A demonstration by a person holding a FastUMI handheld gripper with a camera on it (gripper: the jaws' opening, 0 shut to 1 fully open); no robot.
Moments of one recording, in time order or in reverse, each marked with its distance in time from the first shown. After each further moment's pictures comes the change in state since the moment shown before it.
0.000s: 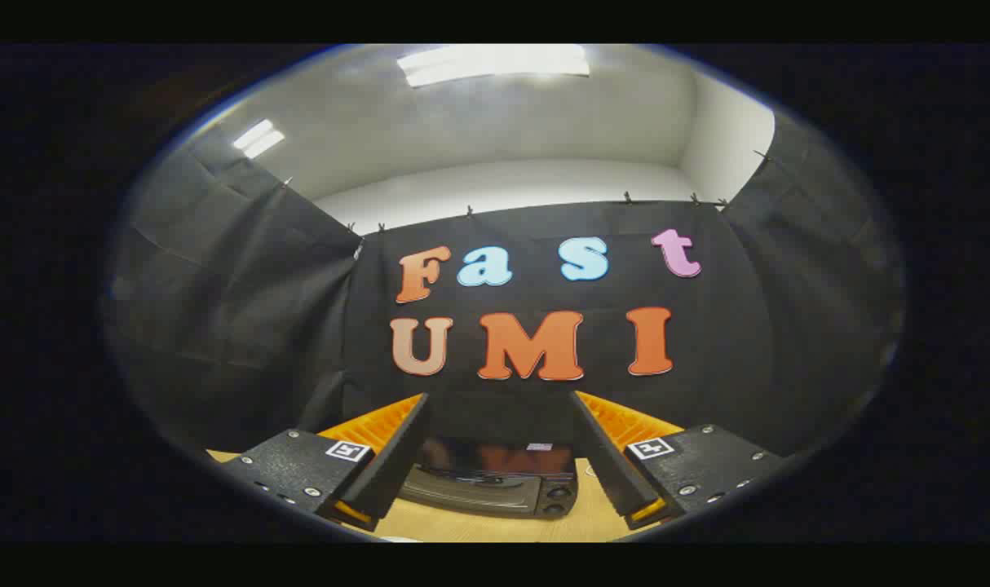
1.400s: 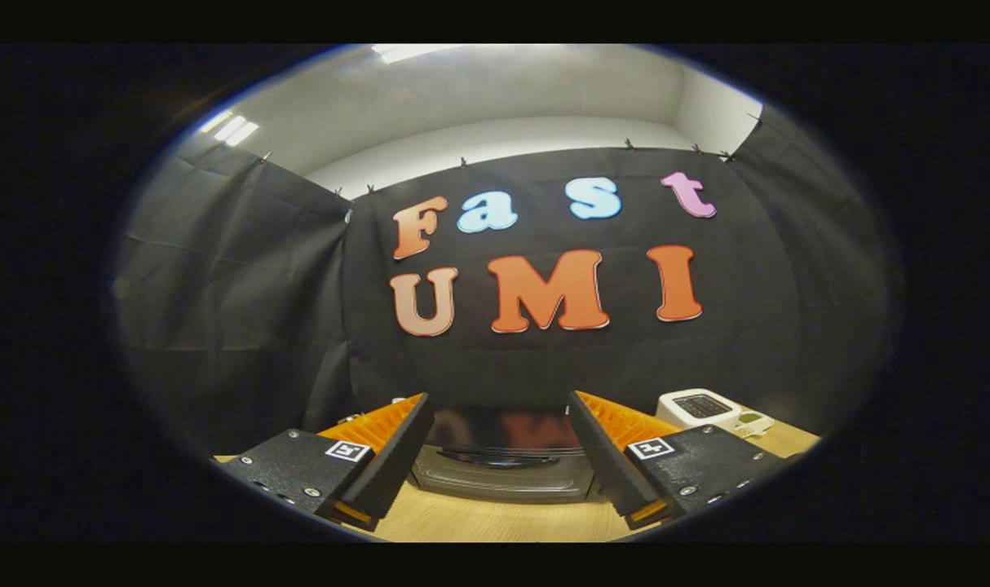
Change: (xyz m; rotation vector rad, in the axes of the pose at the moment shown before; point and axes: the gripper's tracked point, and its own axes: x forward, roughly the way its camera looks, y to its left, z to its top) arm 0.074 0.046 -0.124 0.073 0.224 0.009
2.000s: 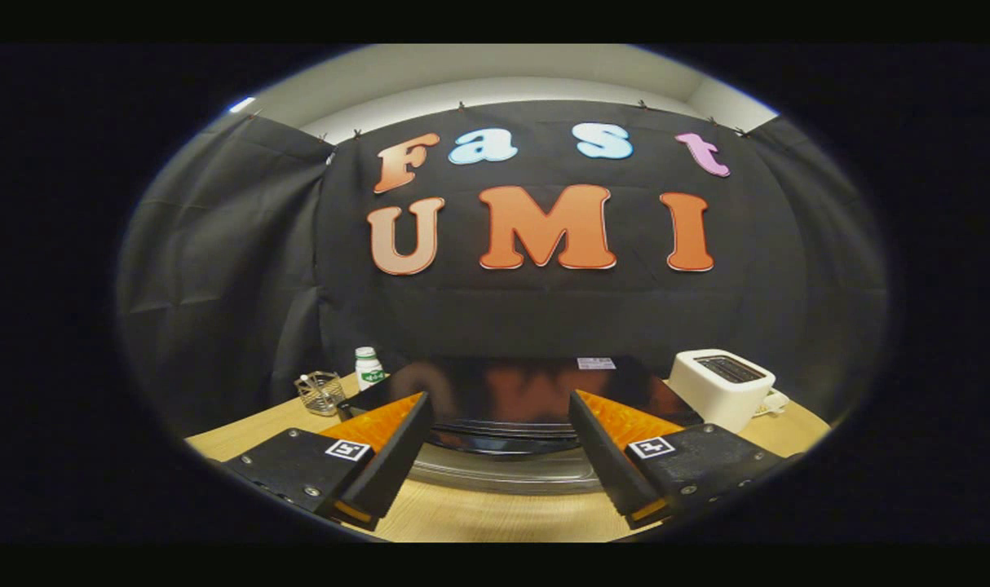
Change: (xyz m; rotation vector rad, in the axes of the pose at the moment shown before) arm 0.085 0.001 -0.094 -0.053 0.189 -0.088
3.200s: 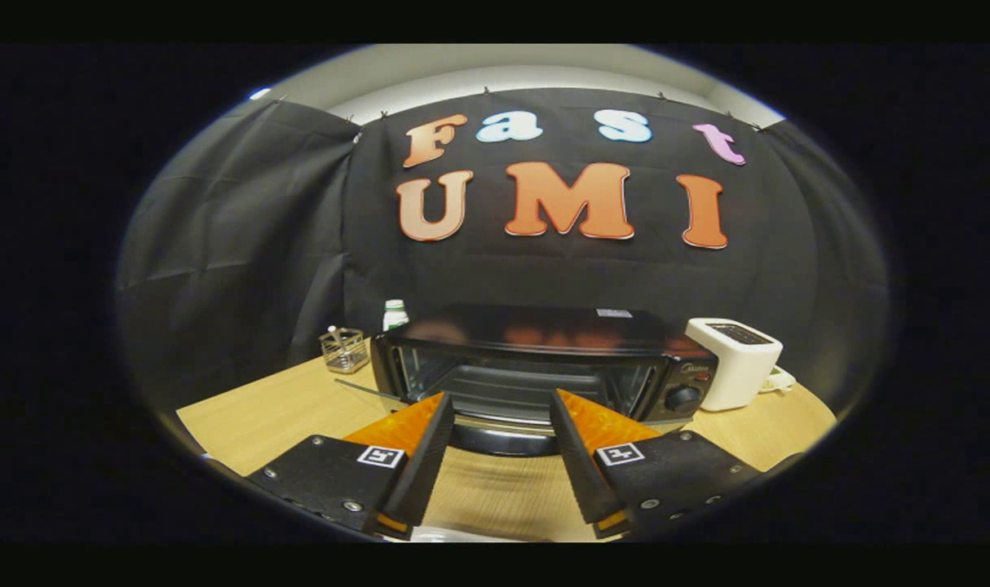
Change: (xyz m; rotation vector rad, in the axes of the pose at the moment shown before) arm -0.073 0.025 -0.079 -0.054 0.102 0.099
